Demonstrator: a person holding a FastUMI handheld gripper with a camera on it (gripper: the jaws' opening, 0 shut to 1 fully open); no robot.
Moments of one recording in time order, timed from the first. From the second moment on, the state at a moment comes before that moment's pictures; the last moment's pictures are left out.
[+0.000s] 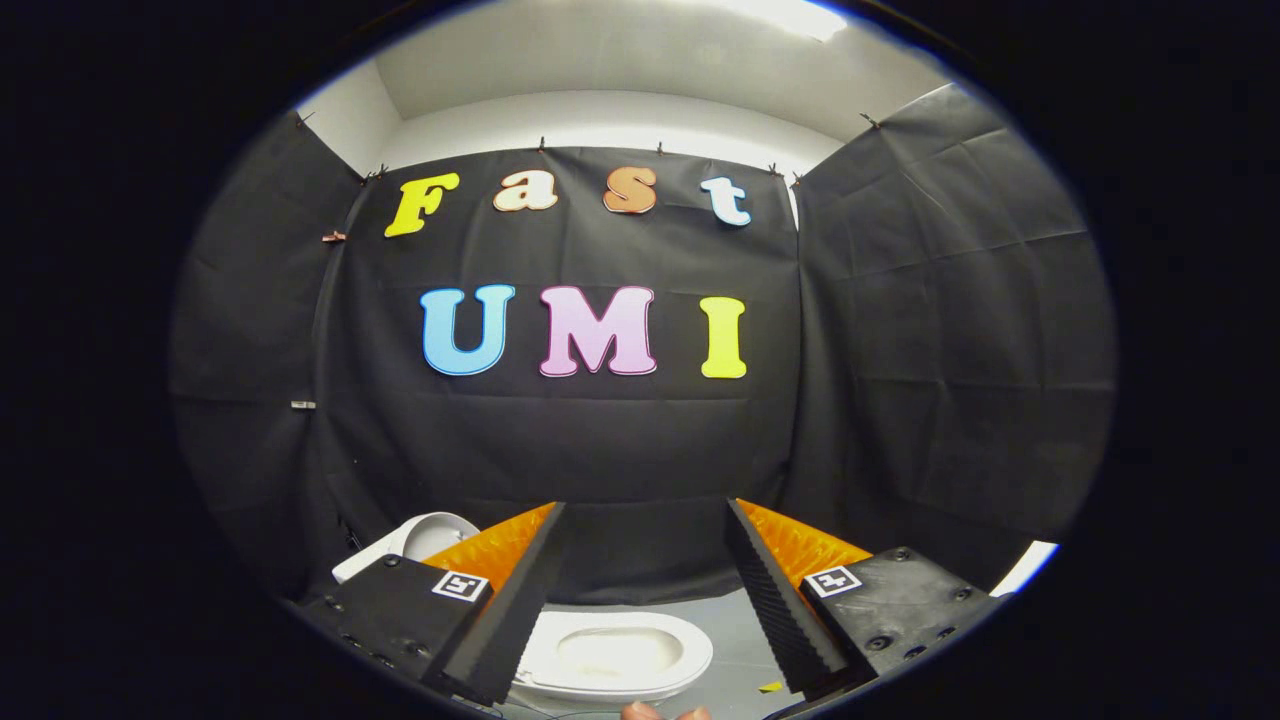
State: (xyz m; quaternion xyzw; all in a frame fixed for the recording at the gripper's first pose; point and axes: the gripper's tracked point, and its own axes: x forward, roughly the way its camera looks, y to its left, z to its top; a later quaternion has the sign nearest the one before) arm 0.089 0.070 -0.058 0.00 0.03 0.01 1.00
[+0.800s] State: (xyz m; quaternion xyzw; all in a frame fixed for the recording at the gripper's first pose) arm 0.090 0.072 -0.061 0.00 0.03 0.01 1.00
